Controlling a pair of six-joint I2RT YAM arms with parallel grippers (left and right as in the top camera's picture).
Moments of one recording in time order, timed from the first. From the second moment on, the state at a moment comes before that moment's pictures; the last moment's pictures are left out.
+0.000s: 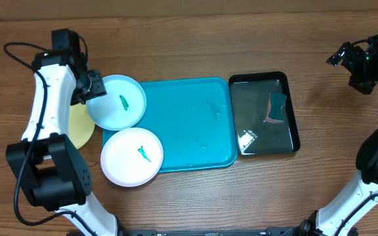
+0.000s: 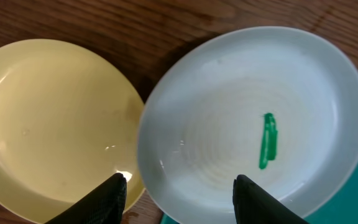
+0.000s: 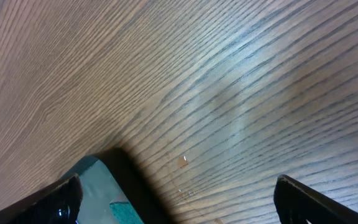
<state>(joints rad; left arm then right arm) 0.19 1.92 1.62 -1.05 -0.07 -0.19 -0.39 2.07 1.83 -1.03 -0.33 0.31</state>
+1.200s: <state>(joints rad) 0.15 2.11 1.69 -1.11 0.33 -0.15 -0.39 2.07 1.83 -1.03 -0.33 0.31</state>
